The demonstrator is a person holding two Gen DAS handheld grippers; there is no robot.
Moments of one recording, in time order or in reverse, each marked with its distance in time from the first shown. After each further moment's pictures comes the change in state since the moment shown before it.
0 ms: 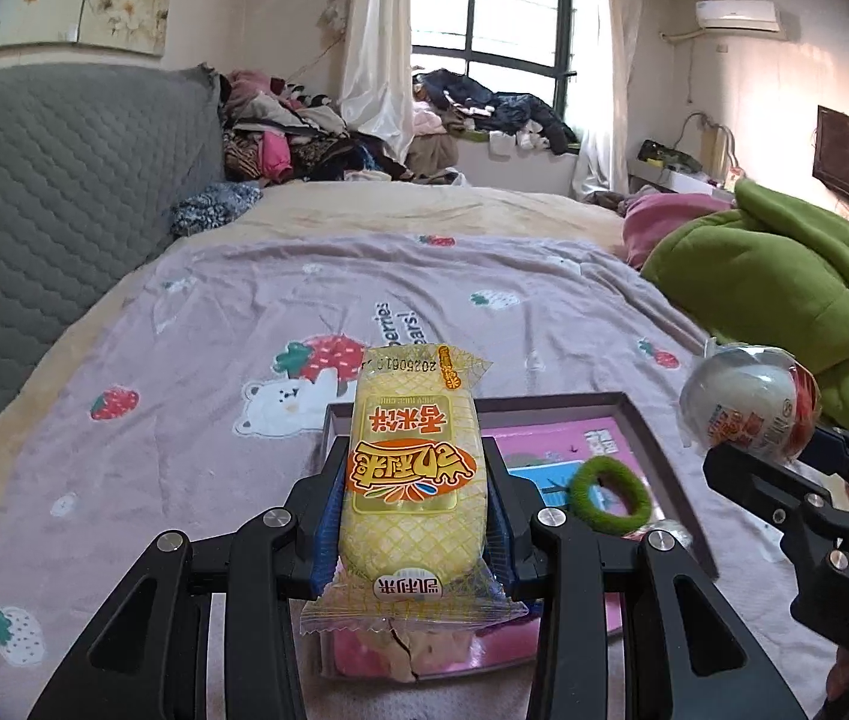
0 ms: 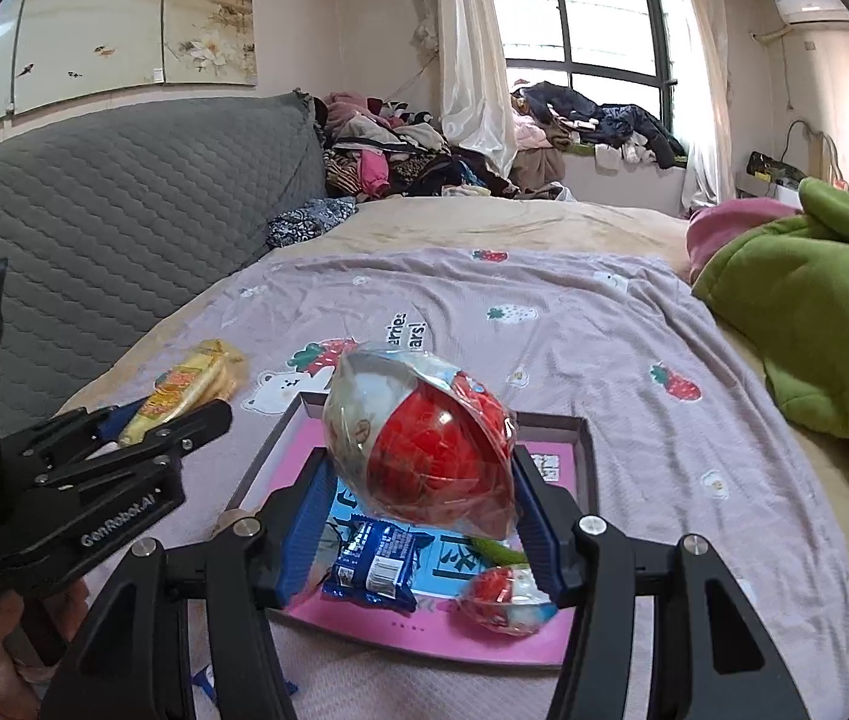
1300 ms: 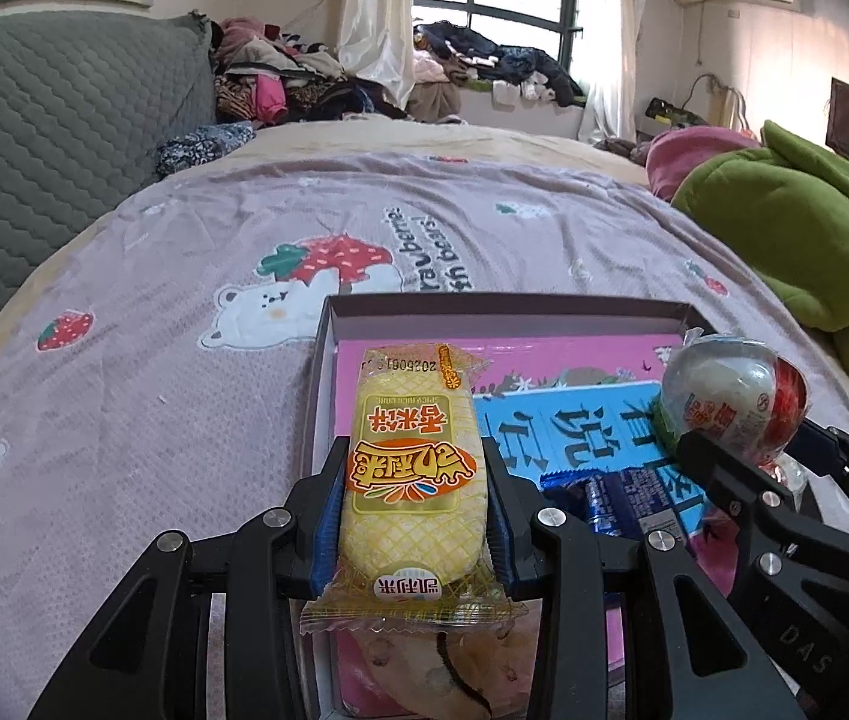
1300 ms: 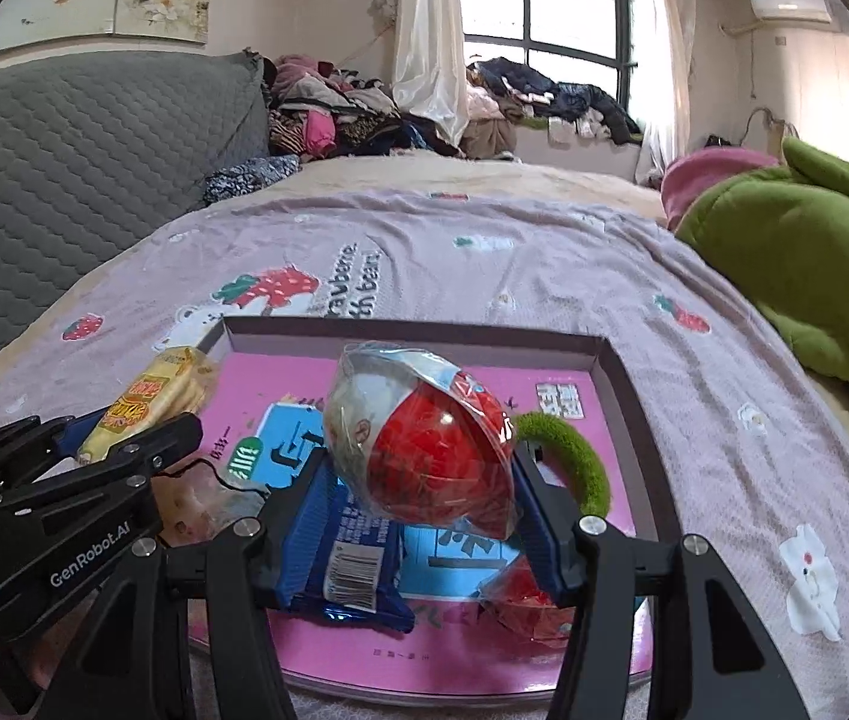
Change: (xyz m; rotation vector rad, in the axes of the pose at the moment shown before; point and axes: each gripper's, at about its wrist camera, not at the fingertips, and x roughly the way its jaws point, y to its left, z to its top) left arm 0.089 0.022 -0.058 0.009 0.108 -0.004; right arm 0.104 0.015 -0.059 0.018 0.054 -0.162
